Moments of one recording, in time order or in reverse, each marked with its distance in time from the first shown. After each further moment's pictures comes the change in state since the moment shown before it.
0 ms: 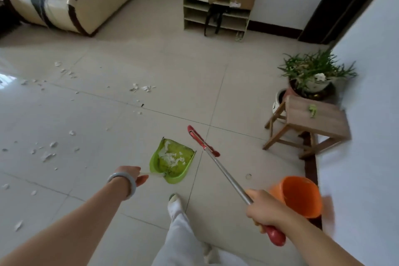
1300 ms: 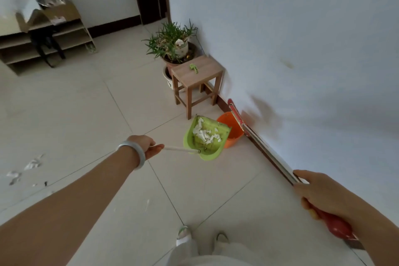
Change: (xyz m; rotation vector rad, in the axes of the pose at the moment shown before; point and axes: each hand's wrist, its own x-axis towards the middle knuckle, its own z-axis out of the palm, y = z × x) left_hand -0.117 0.192 0.041 -0.044 -0.666 0.393; right_hand -0.214 0.059 0.124 0.919 0.690 0.420
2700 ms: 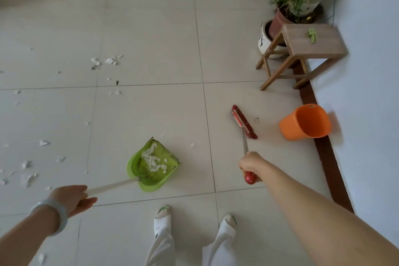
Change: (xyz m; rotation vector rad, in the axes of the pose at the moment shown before) left_hand -0.053 -0.365 -0.351 -0.408 0.579 -0.450; right_hand 0.155 -0.053 0.403 -0.626 -0.243 0.076
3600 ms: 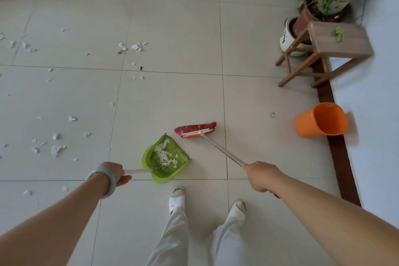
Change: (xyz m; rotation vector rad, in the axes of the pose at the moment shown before) left_hand 0.041 -0.044 -0.031 0.952 -0.135 0.215; right_hand -0.125 0.006 0.064 -1.156 -0.062 -0.399
